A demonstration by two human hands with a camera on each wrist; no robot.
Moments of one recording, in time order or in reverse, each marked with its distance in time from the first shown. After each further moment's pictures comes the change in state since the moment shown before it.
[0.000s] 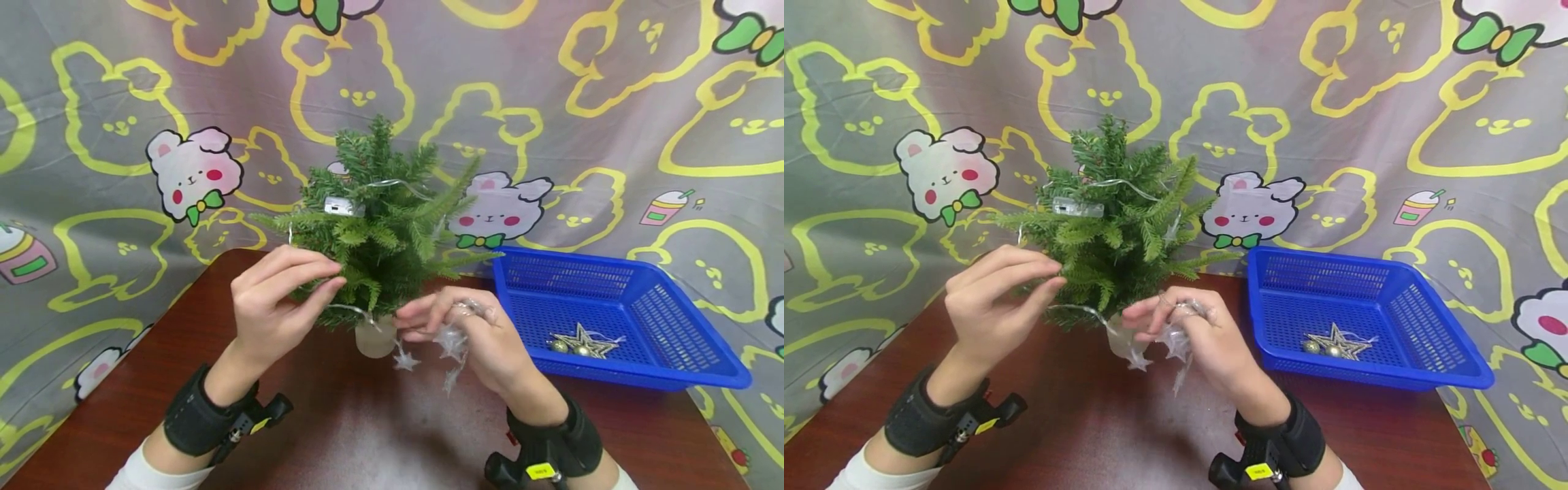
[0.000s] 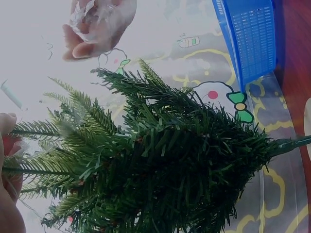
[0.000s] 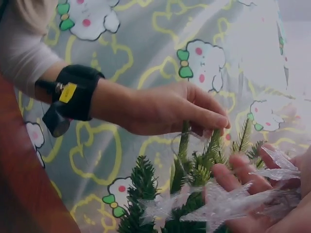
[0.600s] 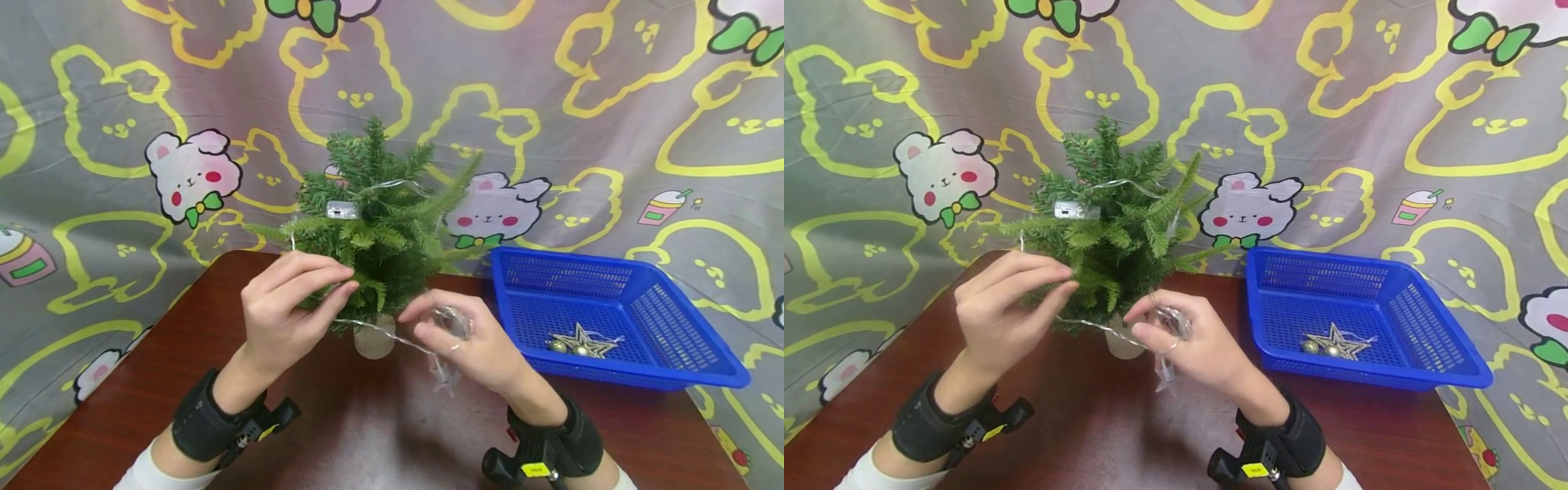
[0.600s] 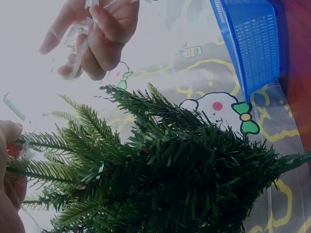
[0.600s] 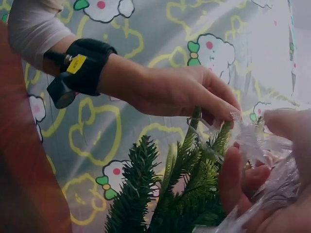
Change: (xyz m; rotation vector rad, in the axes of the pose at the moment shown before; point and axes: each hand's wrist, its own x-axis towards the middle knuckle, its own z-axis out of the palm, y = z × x) left_hand 0.004 0.013 0.010 0.050 -0.016 0.034; right_hand -0.001 -0.002 0.001 -0.308 -0.060 -0.049
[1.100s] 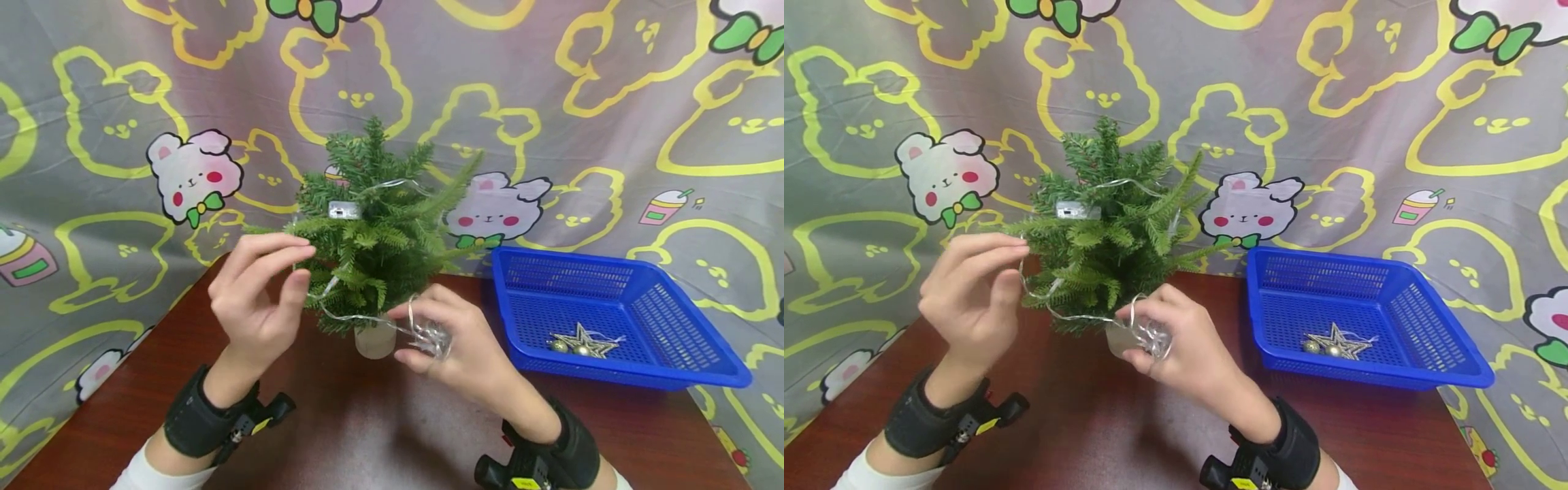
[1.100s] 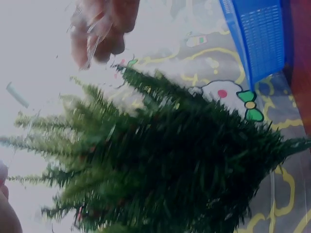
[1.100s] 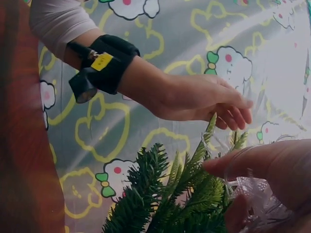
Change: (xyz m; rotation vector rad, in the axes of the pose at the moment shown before) left_hand 0.009 -0.007 -0.002 -0.041 0.325 -0.059; right_hand 0.001 -0.002 0.015 -0.519 0.105 -0.135
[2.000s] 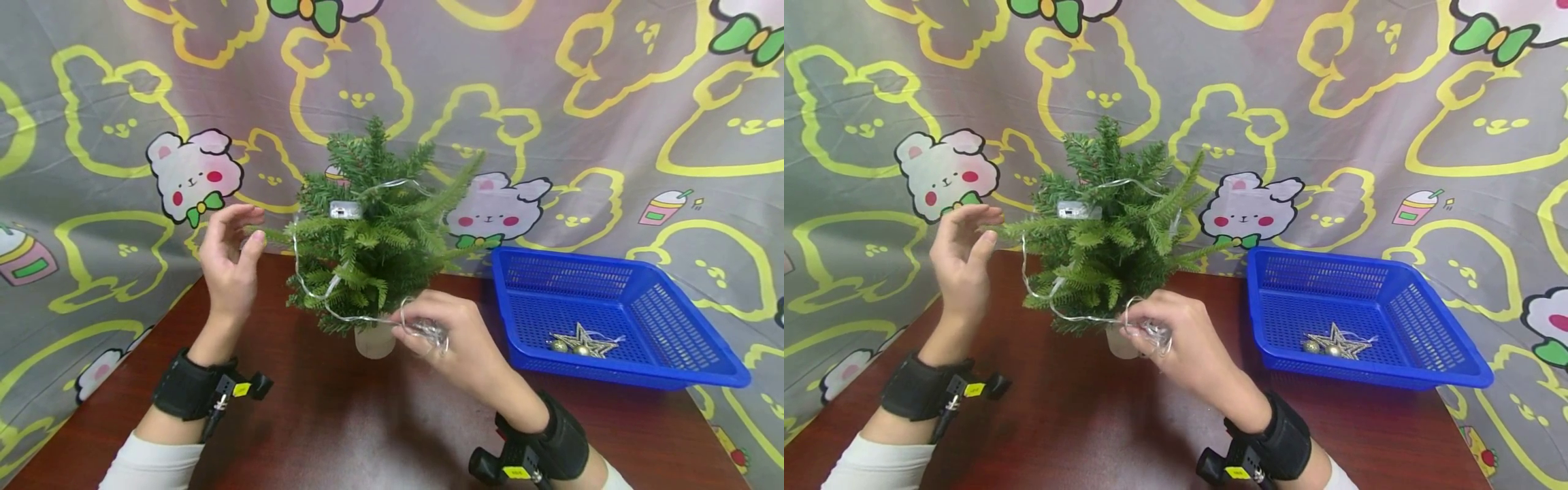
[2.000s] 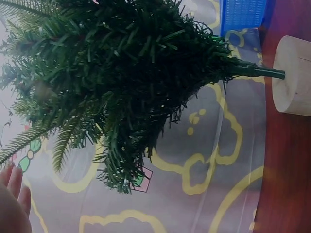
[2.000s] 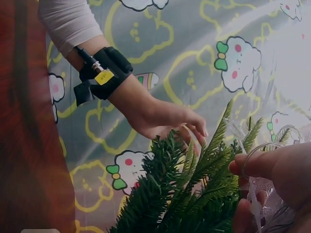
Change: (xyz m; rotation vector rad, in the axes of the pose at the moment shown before) left_hand -0.022 -0.086 -0.051 -0.089 -0.071 -0.544; right_hand 0.005 0.010 0.009 -0.040 0.041 -0.034
